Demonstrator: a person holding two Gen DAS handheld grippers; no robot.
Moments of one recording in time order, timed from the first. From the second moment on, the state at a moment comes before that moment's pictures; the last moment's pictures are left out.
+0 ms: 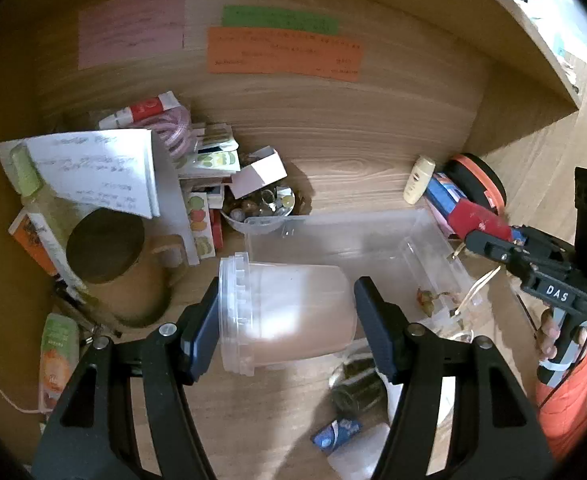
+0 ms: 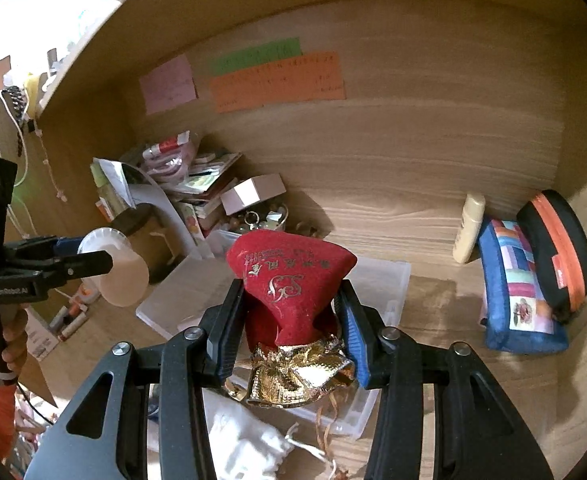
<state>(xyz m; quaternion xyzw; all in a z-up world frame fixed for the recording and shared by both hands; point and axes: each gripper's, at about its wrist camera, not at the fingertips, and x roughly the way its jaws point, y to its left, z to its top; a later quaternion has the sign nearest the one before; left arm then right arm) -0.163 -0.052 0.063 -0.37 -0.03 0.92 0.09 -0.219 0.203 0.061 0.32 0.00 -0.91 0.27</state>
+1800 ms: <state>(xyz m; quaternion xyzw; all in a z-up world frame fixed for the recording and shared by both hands) -0.285 0.007 -0.028 -0.48 0.04 0.87 0.12 -0.287 0.171 -0.015 0.39 0.10 -0.87 0.28</state>
